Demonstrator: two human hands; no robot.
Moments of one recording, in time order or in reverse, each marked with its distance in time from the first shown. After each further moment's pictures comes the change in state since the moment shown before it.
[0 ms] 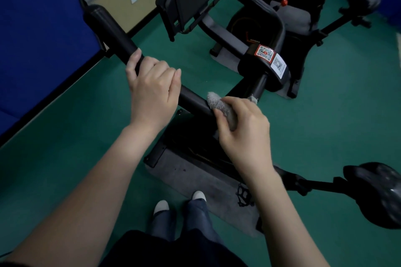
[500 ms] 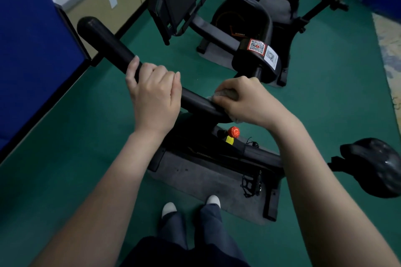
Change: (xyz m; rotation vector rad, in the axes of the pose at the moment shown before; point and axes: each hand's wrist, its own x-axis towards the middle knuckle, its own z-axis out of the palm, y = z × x) left_hand -0.001 -0.004 0.003 -0.028 -0.010 0.012; right_hand 0.058 -0.009 -0.024 -0.064 -0.523 0.110
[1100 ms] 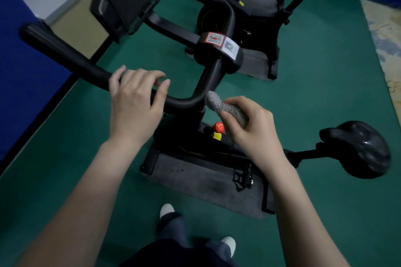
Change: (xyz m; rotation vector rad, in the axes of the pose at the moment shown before) left_hand -0.011 0.061 -0.033 -0.138 -0.226 0.095; right_hand -0.094 0.077 0.017 0.264 0.480 0.003
